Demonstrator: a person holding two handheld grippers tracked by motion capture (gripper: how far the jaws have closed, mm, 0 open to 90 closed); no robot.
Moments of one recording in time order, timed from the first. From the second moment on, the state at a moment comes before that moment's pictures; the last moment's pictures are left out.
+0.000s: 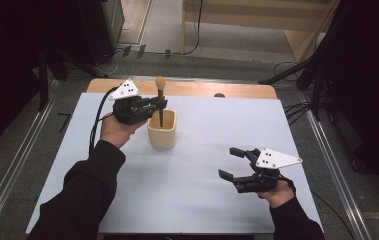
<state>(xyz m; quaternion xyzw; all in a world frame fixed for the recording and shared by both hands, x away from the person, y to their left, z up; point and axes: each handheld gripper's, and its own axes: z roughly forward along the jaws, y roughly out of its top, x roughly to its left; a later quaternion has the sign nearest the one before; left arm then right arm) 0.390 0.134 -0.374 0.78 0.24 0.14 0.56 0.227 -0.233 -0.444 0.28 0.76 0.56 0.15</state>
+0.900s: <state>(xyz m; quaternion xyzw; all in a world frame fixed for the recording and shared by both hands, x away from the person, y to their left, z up) 0.385 0.138 -0.397 0.79 0.25 0.13 0.54 0.227 -0.232 -0.444 0.28 0.76 0.56 0.15</state>
